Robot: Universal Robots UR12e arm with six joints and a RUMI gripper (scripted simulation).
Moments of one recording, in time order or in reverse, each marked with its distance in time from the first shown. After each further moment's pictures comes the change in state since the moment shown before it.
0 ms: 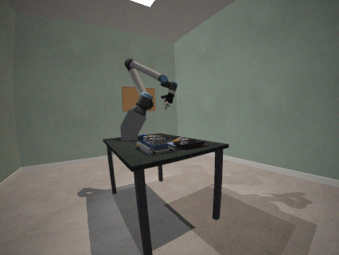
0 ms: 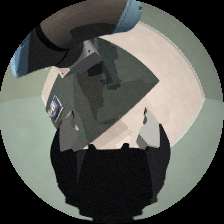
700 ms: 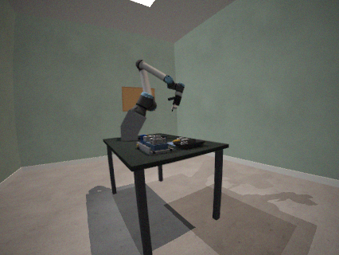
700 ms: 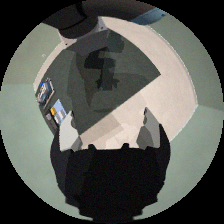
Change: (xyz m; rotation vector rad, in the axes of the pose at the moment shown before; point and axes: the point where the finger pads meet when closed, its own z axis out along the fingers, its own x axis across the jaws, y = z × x) arm -0.027 0.114 0.012 -0.017 0.076 -0.158
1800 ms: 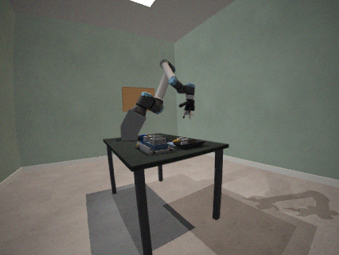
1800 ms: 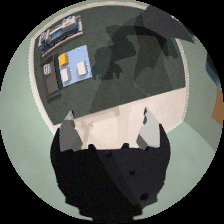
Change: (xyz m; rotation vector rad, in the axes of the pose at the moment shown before) arm -0.290 0.198 0.072 -0.239 0.075 -0.410
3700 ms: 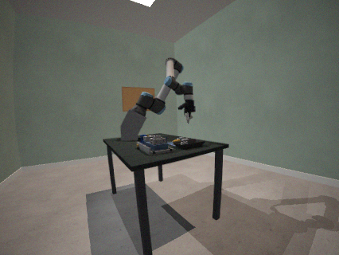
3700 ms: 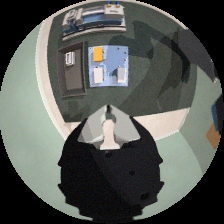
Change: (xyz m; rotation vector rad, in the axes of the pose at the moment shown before) arm -0.148 -0.055 0.022 -0.105 -0.068 -0.172
